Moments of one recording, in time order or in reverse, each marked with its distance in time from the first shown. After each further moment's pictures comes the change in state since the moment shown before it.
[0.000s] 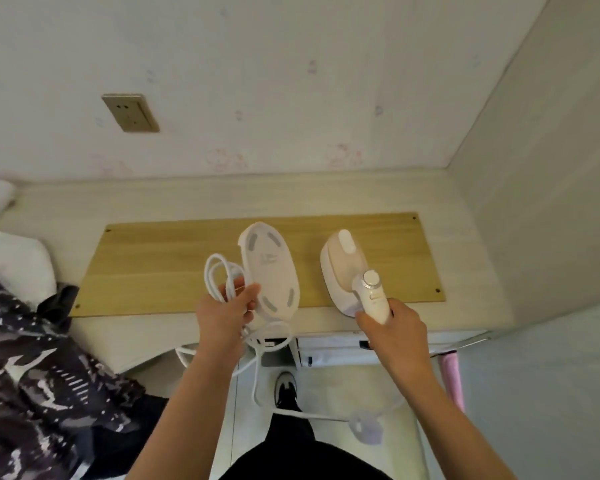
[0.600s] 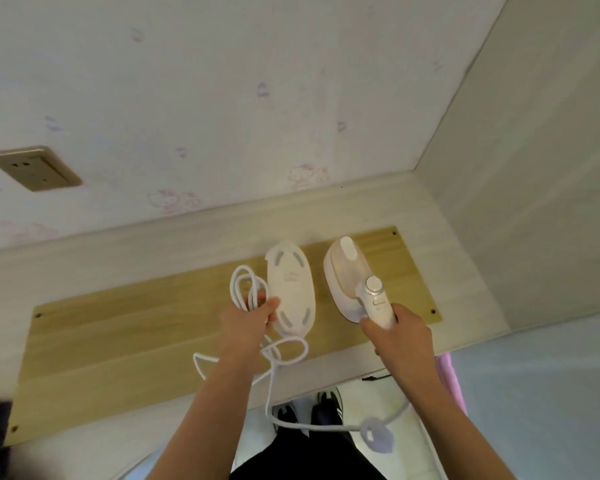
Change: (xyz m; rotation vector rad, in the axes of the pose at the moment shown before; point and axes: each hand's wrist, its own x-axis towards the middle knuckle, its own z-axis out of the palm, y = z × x) left_hand 0.109 0.005 0.085 0.287 -0.135 -0.164; right_hand 0.075 -0.026 0.014 -0.058 0.165 0.147
